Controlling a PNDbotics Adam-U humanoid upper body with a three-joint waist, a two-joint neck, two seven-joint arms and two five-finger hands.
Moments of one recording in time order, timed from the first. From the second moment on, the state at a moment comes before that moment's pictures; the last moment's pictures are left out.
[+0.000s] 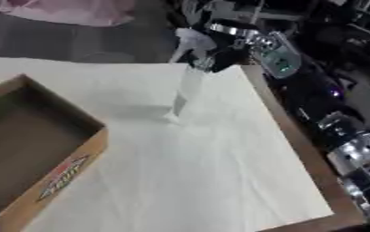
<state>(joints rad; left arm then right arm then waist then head) -0.14 0.33 0.18 -1.98 0.41 -0.11 -0.46 -1.12 -0.63 0.23 -0.83 -0.07 -0.46 0.72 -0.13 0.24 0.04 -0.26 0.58</state>
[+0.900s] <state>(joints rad) -0.14 0.33 0.18 -1.98 0.41 -0.11 -0.46 -1.12 -0.63 0.21 -0.83 -0.12 -0.42 0.76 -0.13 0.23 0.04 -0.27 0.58</state>
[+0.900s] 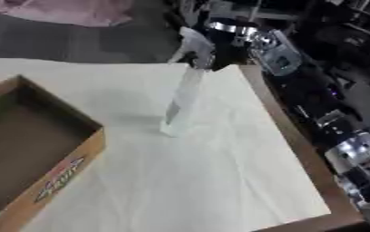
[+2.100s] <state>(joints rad) -0.14 0.33 0.18 -1.98 0.47 -0.10 -0.44 -1.20 -0.59 0.15 -0.83 -0.04 -0.39 0.79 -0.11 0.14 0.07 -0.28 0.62</state>
